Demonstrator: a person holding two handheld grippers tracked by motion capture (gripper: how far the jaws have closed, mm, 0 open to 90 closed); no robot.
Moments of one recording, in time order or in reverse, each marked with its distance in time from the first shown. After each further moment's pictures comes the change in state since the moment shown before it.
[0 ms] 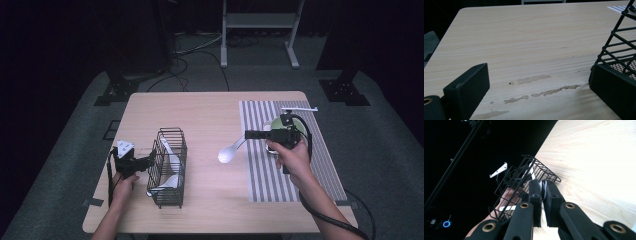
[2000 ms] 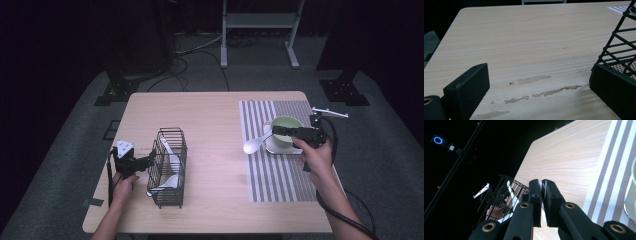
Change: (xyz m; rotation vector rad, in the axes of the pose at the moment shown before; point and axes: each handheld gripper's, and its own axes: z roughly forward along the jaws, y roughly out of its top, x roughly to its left) left arm 0.001 0.000 0.000 0.001 0.002 -0.002; right arm -0.050 -0.002 -0.058 -0.155 -0.094 0.102
